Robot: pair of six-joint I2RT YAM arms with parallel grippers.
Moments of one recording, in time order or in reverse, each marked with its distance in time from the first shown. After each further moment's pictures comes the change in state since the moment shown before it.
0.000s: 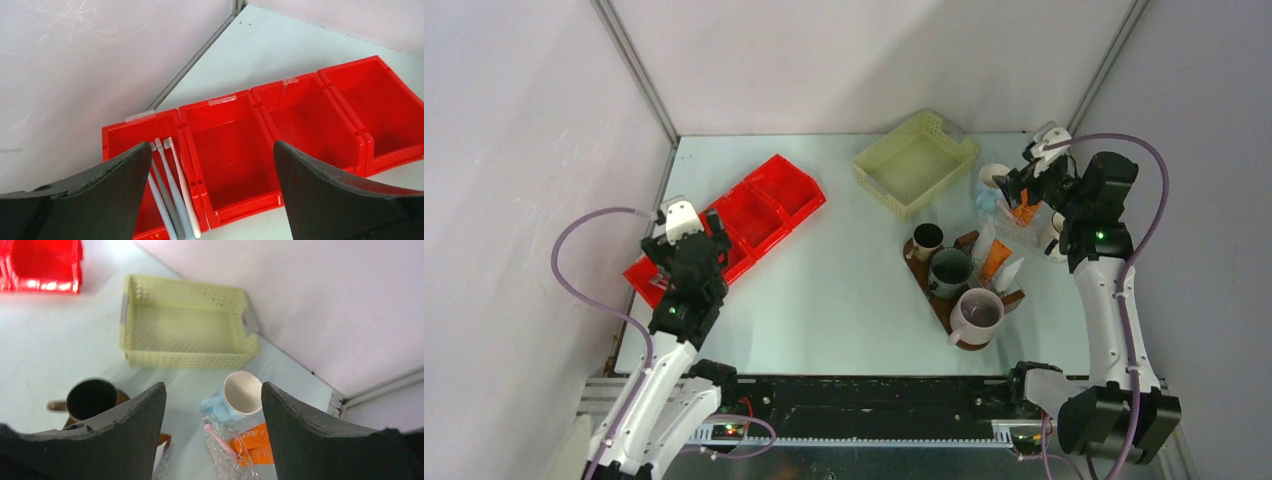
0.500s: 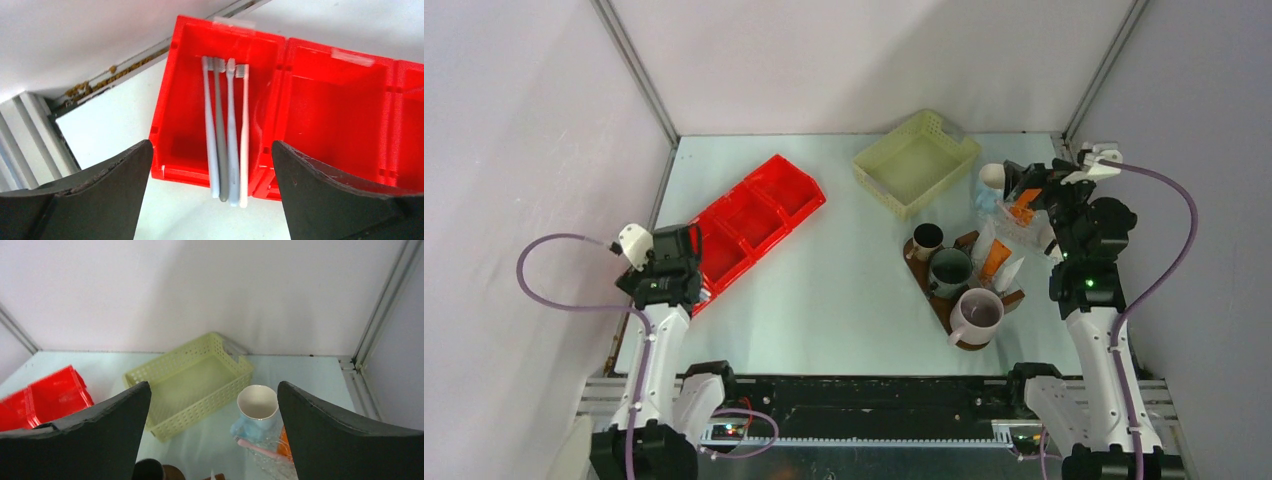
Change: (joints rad) left arm 0.348 0.183 0.132 -0.496 0.074 -0.504; right arm 0.109 -0.266 -0.214 0.317 0.499 0.618
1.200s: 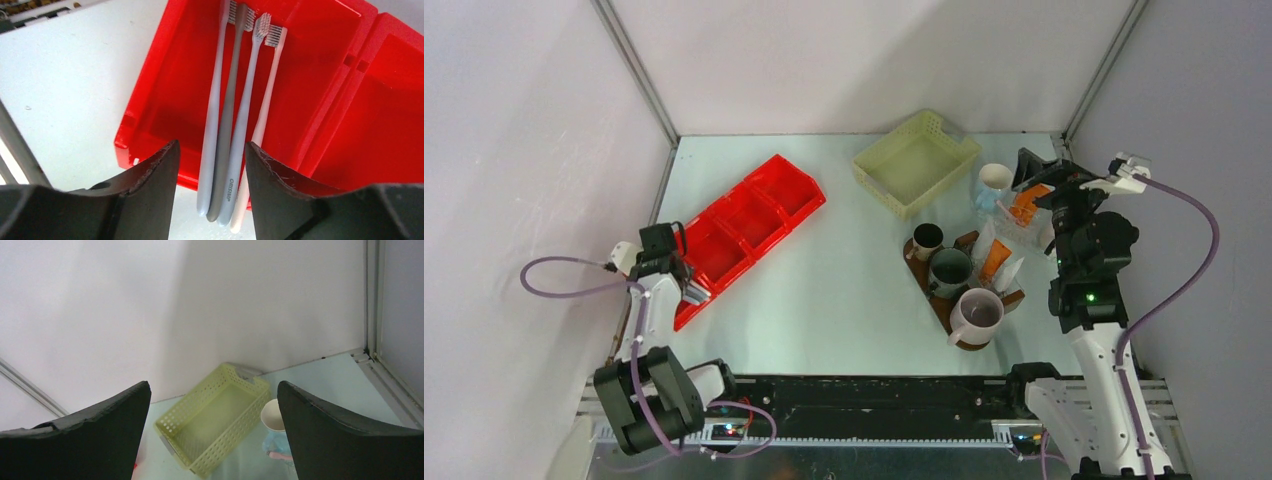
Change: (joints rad) left arm 0.246 0.261 -0.002 -0.015 0.258 -0.229; right arm 0.097 -0.079 -0.013 0.042 0.307 0.262
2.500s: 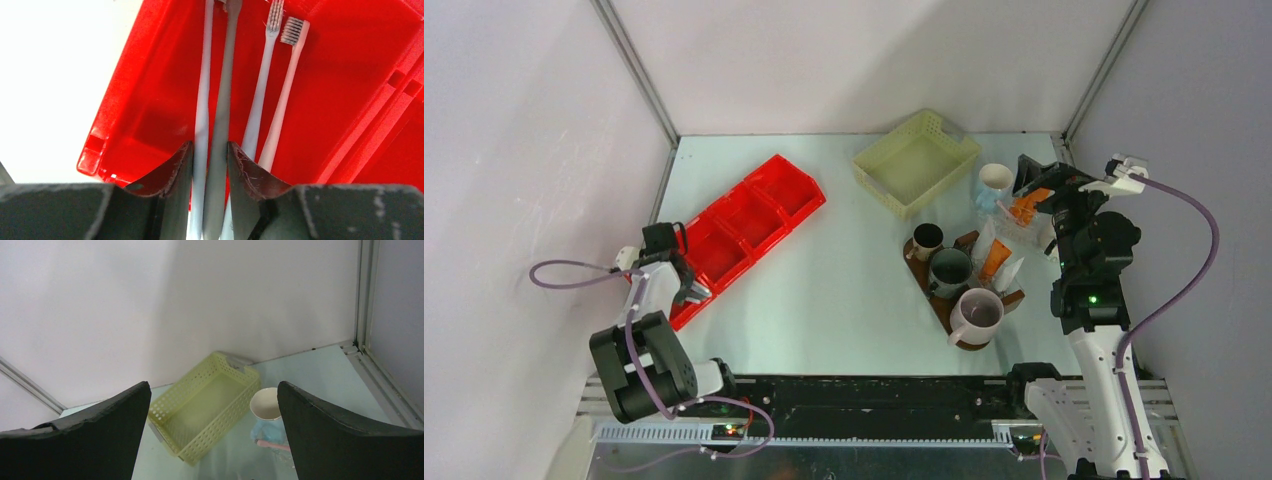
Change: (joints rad) left arm 0.026 0.168 0.000 0.067 0.054 -0.071; right arm -0.035 -0.021 0.000 -0.063 -0.049 -0.032
